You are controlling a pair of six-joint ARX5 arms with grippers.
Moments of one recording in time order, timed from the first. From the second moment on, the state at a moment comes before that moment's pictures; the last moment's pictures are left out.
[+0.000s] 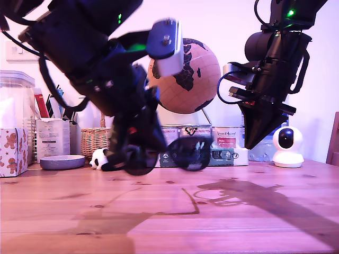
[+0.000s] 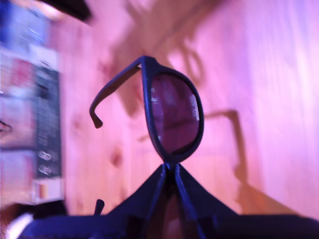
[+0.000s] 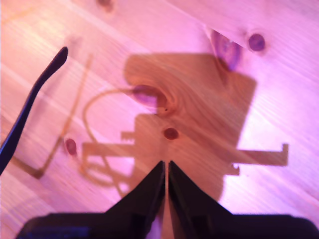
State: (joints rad) left arm -0.89 1.52 0.76 0.11 -0.18 0.95; right arm 0.26 1.91 1.52 -0.87 -0.25 -0.29
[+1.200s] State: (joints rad) left arm -0.86 1.61 0.67 0.18 -0.08 0.95; right arm 0.26 1.91 1.52 -0.88 -0.25 -0.27
